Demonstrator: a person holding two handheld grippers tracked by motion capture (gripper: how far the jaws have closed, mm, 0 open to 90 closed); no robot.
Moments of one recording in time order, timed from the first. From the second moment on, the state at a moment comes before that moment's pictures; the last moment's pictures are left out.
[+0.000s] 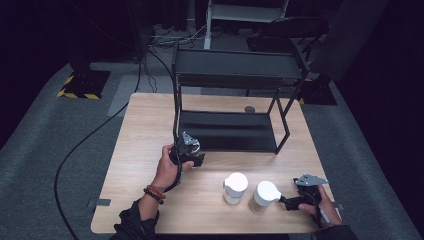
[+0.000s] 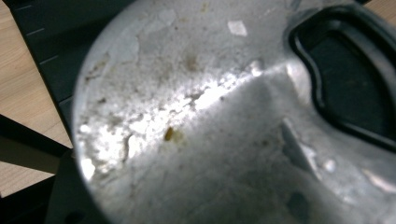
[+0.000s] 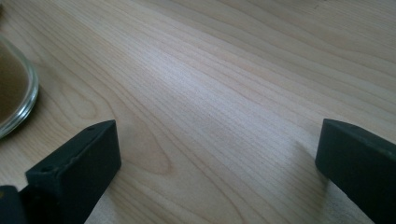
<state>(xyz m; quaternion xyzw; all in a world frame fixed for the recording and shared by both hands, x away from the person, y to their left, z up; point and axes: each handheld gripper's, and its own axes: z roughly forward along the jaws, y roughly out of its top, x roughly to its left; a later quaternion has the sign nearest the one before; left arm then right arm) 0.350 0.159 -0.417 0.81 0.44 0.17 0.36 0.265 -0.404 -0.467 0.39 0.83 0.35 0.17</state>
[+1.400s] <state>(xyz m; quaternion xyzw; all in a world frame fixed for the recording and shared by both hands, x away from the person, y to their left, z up) 0.391 0.120 -0.374 0.81 0.44 0.19 0.34 0.265 -0.404 -0.467 0.39 0.83 0.35 0.17</state>
